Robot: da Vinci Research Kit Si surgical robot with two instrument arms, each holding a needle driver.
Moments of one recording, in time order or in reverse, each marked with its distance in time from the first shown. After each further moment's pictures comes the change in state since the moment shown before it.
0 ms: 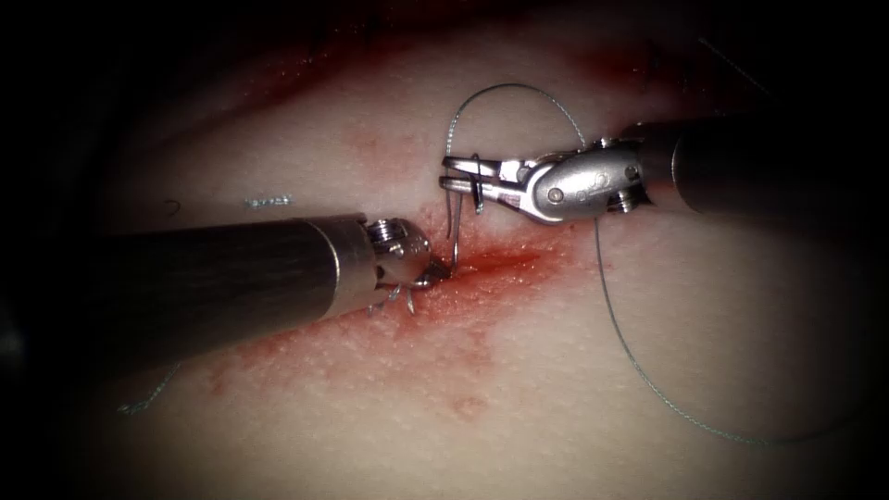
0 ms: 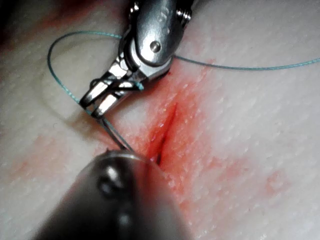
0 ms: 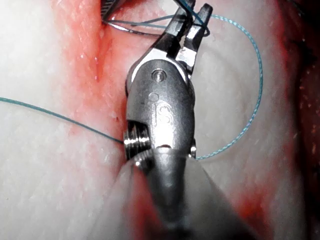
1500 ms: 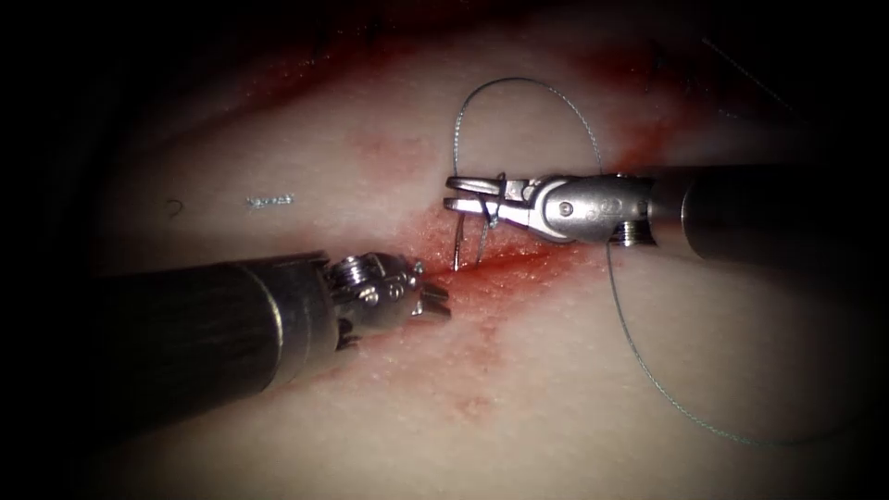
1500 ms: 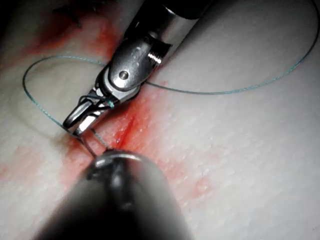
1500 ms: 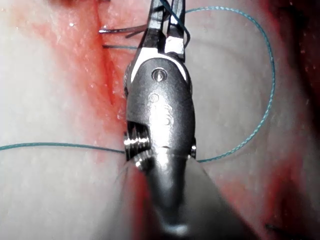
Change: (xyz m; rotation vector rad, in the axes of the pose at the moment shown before) right arm 0.001 0.000 -0.001 0.135 -0.029 0.082; left arm 0.006 0.011 -0.009 0.205 0.178 0.036
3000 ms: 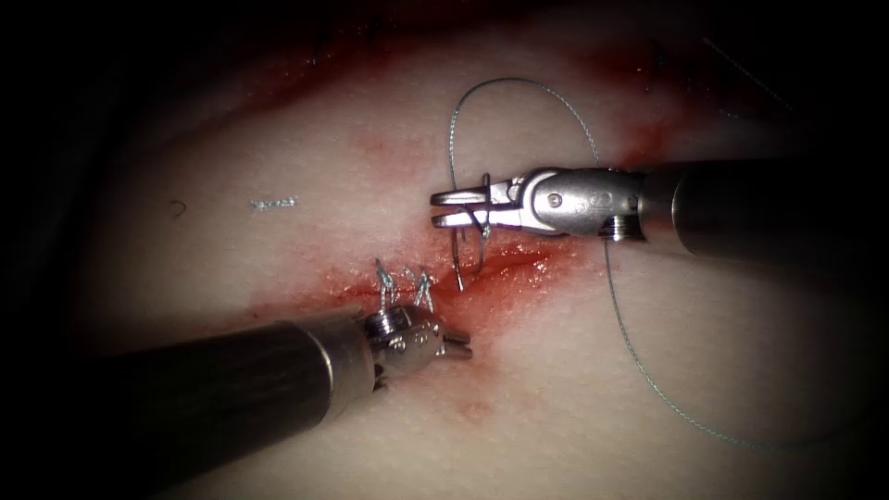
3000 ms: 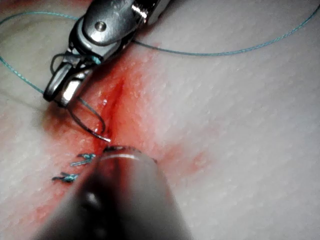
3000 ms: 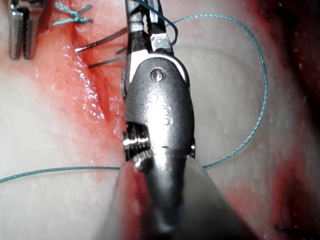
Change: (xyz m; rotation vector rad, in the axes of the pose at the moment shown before) right arm 0.000 0.001 0.001 0.239 -0.026 0.083; left arm -0.005 0.001 0.008 -0.056 0.008 0.015
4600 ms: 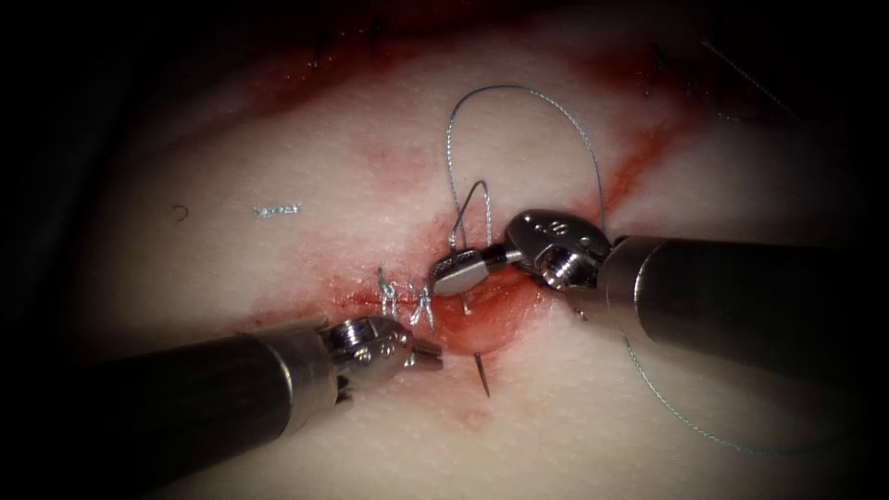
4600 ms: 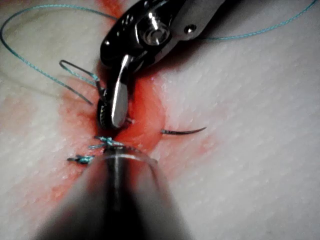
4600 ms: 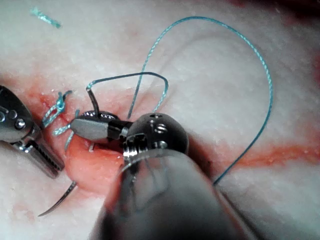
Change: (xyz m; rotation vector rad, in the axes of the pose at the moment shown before) right arm -0.002 -0.009 0.000 0.239 -0.162 1.165; left arm -0.002 0.000 -0.002 -0.006 -0.010 0.000
